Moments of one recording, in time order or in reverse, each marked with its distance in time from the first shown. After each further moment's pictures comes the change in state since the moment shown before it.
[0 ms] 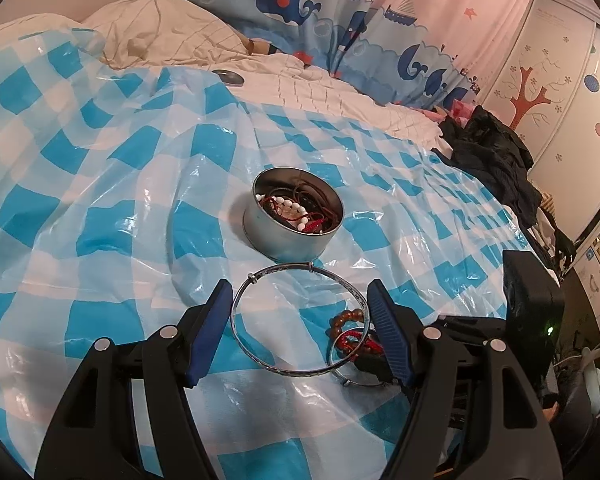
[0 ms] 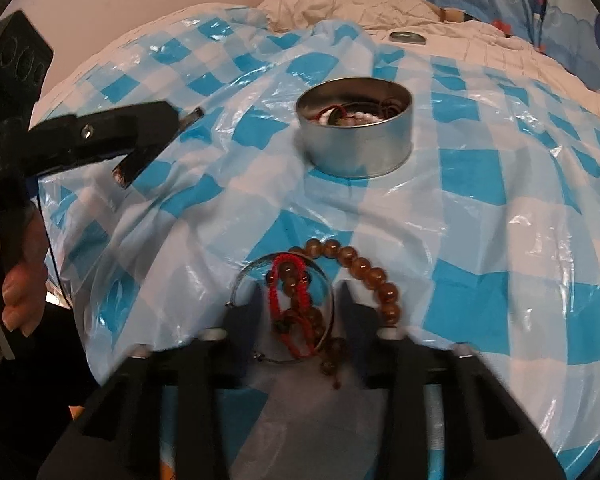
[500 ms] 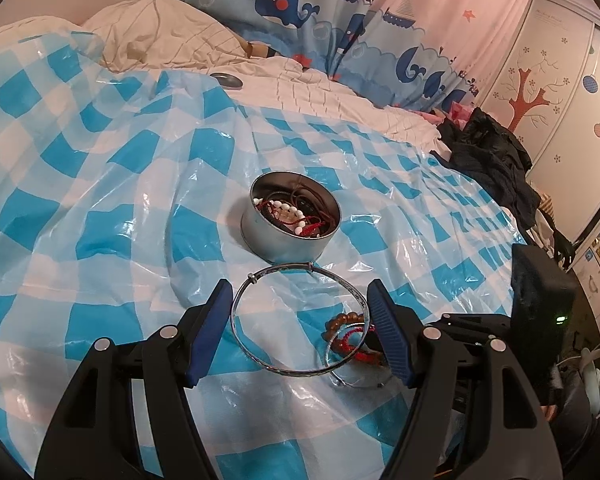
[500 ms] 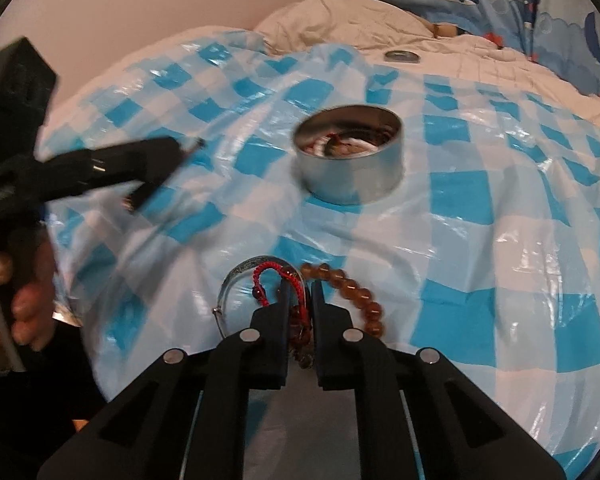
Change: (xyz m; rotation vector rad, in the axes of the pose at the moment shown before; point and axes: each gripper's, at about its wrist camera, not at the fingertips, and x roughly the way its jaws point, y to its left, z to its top) left arm 0.000 -0.004 -0.002 0.000 -0.007 -0.003; right arm -0.006 -0.007 0.004 0.028 -0.063 -0.017
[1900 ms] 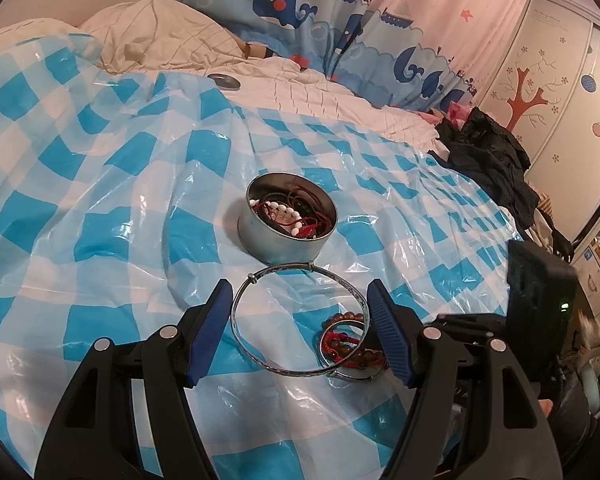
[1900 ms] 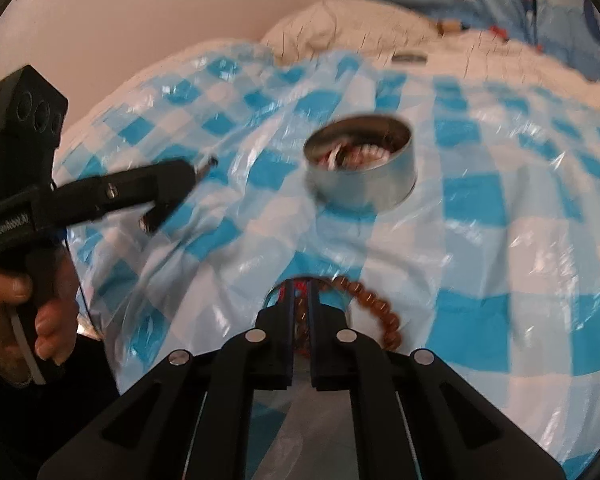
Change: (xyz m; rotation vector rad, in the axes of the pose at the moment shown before) left arm 0.001 -0.003 0.002 0.003 0.000 -0.005; right arm -0.003 -0.003 0.002 0.047 -0.015 0.117
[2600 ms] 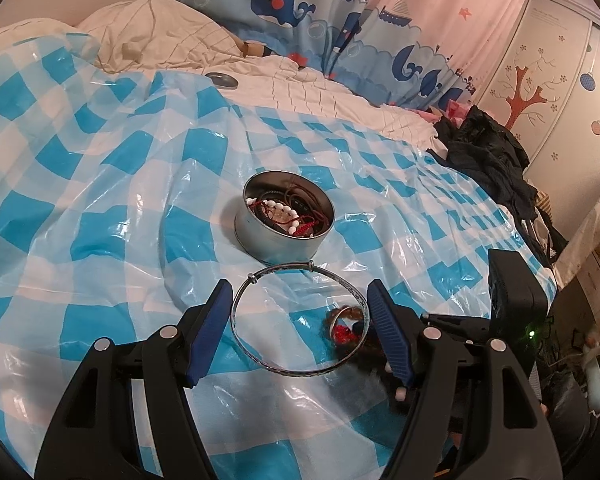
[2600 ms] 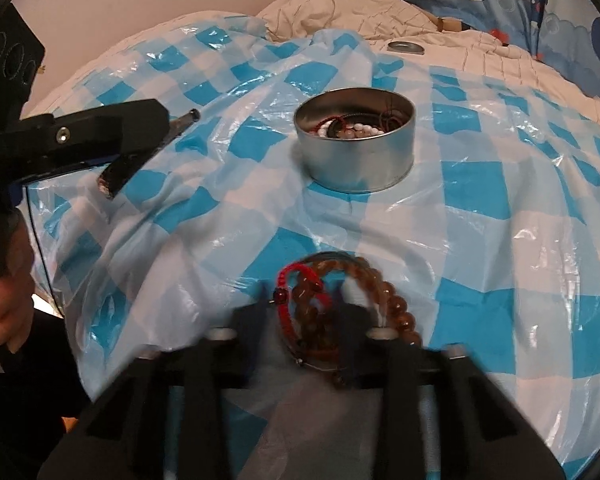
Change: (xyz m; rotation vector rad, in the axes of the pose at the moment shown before) left arm 0.001 -0.001 -0.002 0.003 0.001 -0.004; right arm 0.018 0.006 -0.008 -0.069 0.027 -0.126
